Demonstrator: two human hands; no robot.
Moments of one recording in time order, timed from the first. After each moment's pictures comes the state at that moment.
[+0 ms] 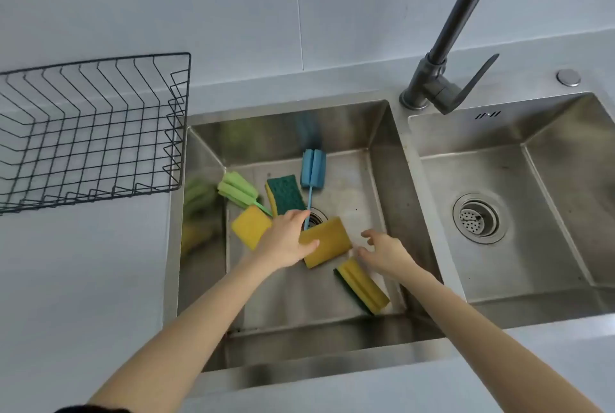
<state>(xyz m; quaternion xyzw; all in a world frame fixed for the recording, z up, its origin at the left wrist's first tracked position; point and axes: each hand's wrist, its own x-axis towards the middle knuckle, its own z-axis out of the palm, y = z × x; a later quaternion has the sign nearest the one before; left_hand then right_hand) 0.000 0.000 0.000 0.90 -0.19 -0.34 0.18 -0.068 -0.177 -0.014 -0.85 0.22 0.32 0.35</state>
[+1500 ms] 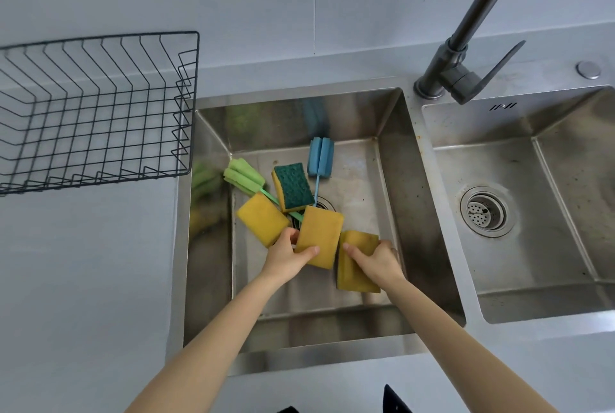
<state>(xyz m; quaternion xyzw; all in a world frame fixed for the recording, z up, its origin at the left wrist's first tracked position) -0.036 0.018 -0.034 0.84 0.08 -0.36 0.39 -0.085 -0.145 -0.043 -0.75 0.40 0.28 0.45</state>
